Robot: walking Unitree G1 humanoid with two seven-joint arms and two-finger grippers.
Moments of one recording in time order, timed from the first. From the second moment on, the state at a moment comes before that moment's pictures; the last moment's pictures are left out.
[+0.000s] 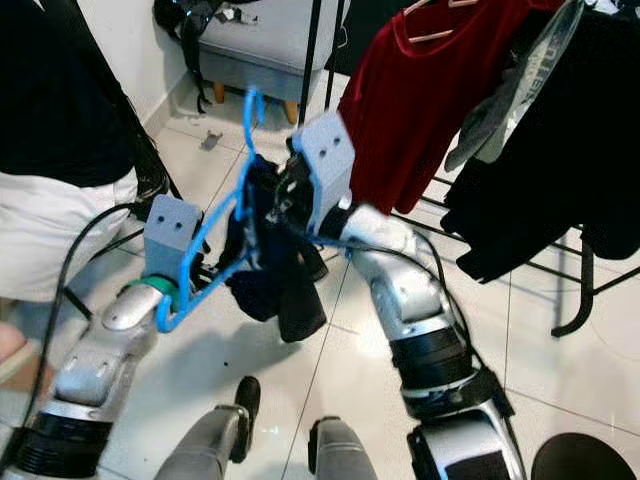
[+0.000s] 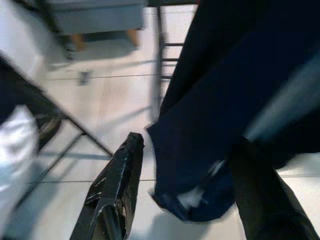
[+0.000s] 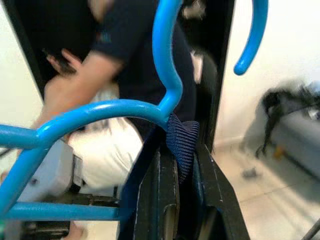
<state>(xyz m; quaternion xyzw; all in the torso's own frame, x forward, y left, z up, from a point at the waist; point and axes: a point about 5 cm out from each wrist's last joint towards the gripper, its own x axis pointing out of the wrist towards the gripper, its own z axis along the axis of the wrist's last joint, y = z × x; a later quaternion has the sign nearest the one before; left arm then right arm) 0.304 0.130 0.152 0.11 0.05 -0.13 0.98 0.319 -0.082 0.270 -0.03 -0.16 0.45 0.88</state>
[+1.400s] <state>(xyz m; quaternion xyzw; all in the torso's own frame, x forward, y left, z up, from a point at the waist) 0.249 0.142 0.163 0.25 0.06 -0.35 0.90 0.326 -0.153 0.218 -0.29 -0.02 0.39 0.88</state>
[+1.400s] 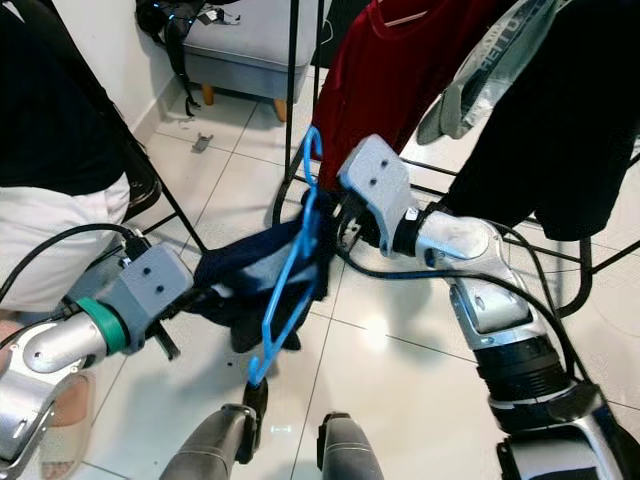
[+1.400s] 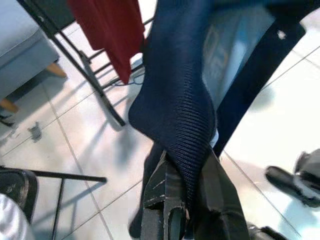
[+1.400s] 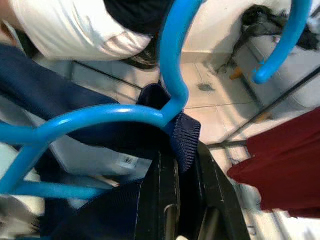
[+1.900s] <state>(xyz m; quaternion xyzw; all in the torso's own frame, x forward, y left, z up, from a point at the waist) 0.235 0.105 0.192 -0.01 0.07 -0.48 0.87 0.356 -0.136 0.221 -0.34 -0.09 0.22 0.91</state>
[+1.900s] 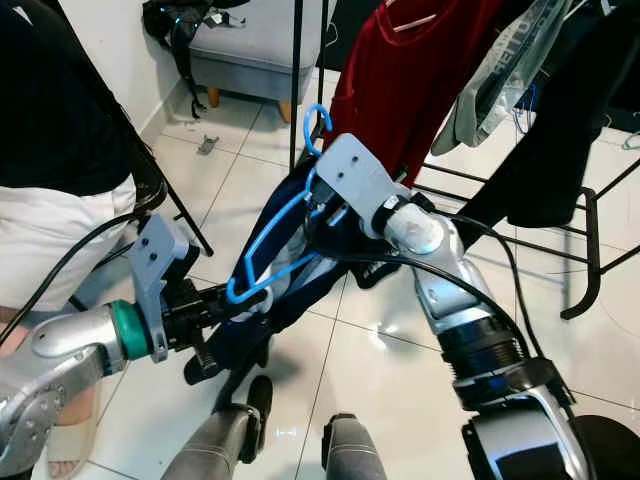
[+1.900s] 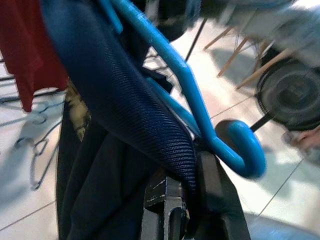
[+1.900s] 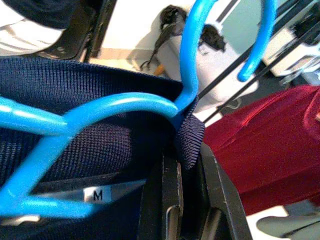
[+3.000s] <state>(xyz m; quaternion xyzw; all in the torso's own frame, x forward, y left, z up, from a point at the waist) 0.241 0.117 0.199 -0.03 0.11 -0.46 0.88 0.357 -0.152 0.194 -0.56 -0.10 0.25 0.78</state>
